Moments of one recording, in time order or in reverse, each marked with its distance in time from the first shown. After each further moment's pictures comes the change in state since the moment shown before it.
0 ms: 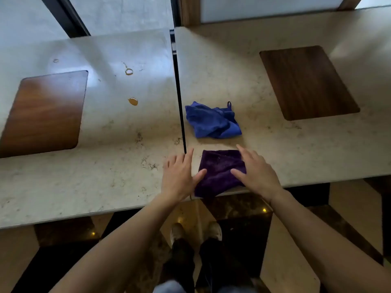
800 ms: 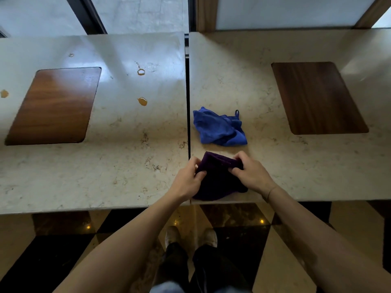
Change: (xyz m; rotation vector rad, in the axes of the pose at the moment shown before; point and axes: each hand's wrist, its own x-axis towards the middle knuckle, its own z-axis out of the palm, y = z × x) left_hand 0.006 0.015 -0.024 -0.792 -0.222 -0.202; right_hand 0.040 -0.012 -0.015 0.231 -0.207 -0.029
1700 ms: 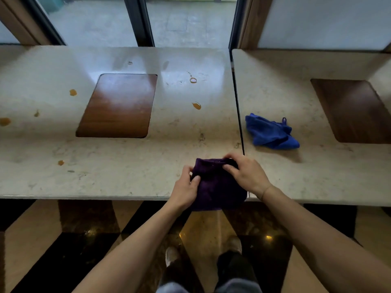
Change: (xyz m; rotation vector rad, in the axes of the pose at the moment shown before) left_hand -0.090 -0.105 -0.139 -0.219 0.119 -0.100; right_hand -0.020 -0.167 0.119 -0.102 0.163 -0.259
